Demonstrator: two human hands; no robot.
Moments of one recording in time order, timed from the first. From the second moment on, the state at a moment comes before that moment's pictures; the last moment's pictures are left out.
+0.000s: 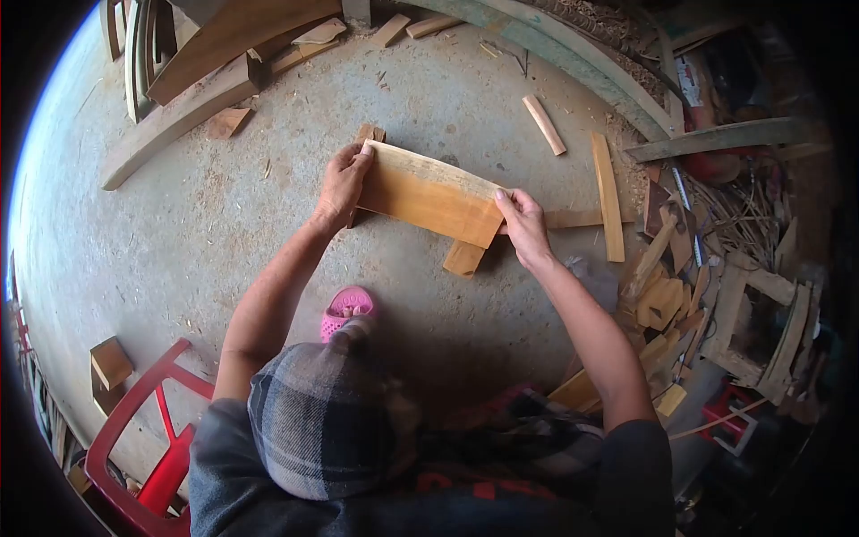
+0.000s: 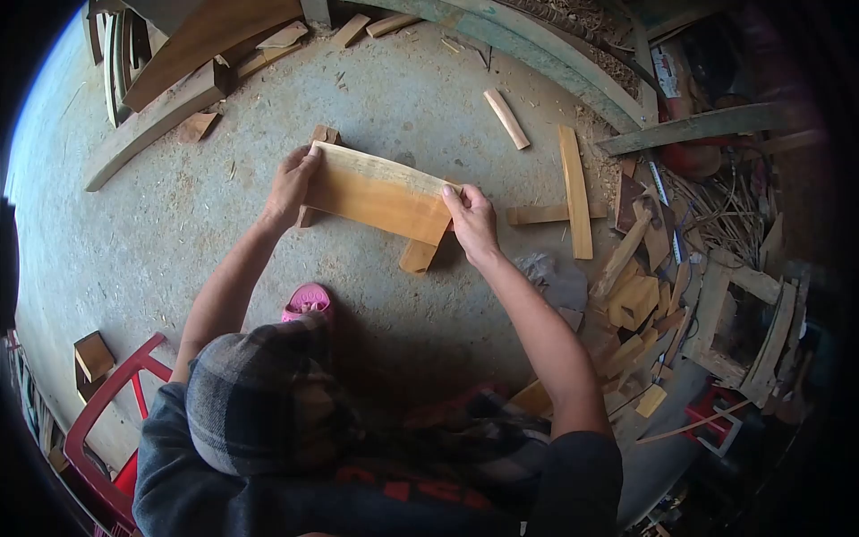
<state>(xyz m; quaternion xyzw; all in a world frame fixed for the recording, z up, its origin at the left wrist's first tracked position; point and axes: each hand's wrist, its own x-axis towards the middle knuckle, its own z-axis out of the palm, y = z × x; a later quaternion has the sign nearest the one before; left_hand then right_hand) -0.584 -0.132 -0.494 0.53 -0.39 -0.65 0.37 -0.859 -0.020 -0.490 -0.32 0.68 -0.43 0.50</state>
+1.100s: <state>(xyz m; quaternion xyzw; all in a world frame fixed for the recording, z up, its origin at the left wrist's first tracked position) -0.562 -0.209 -0.524 0.62 -0.45 -0.53 0.37 -0.810 -0.017 -0.562 -0.39 0.76 -0.47 0.24</state>
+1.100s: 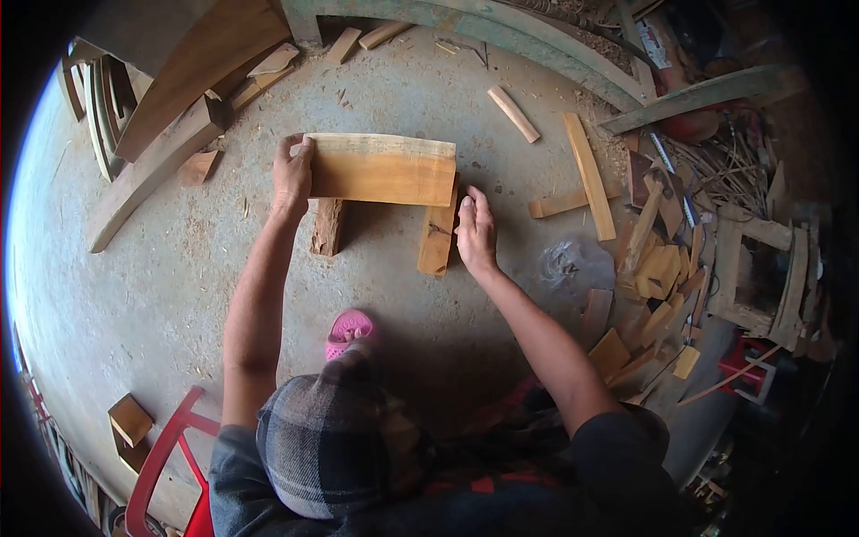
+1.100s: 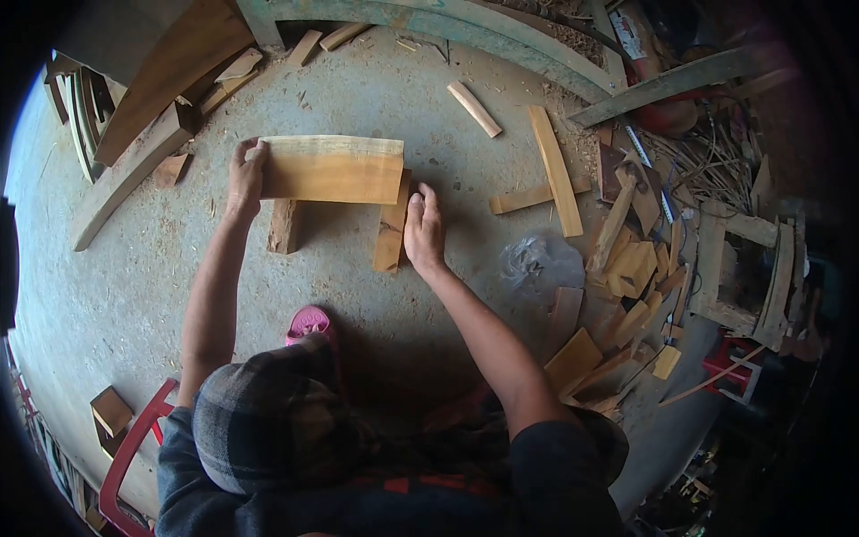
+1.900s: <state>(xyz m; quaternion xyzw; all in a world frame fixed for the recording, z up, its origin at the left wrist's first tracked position) -0.567 -0.162 -0.540 0.63 -0.56 -0.41 0.35 -0.805 -0.026 -0.542 -0.38 0.75 -0.45 0.30</state>
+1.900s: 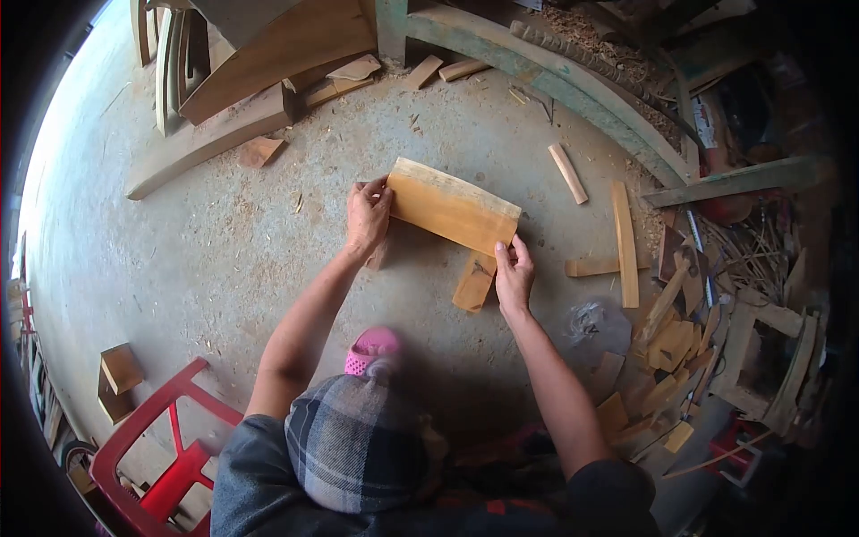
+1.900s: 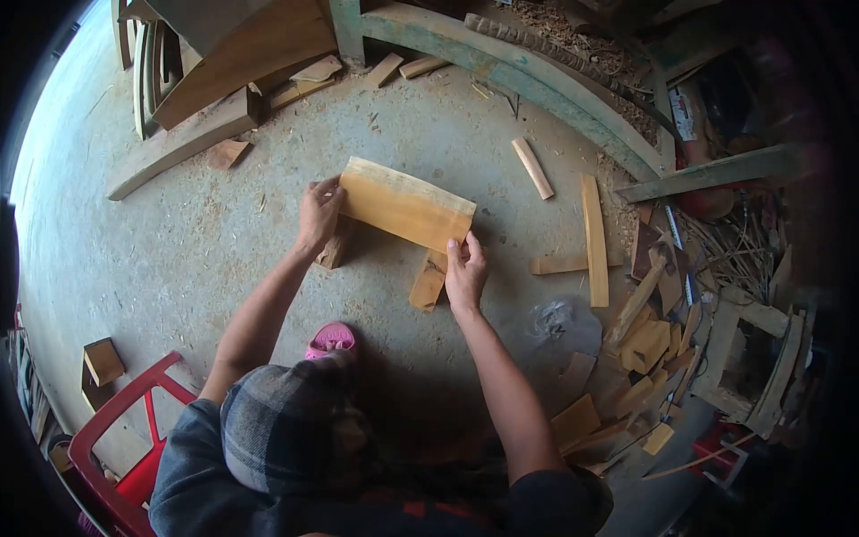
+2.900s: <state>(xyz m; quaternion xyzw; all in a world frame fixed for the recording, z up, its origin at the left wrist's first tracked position) -0.544 -0.204 -0.513 0.51 -0.60 -0.57 0.21 -0.825 -0.028 -0.519 -0.22 0.71 -0.45 0.50</state>
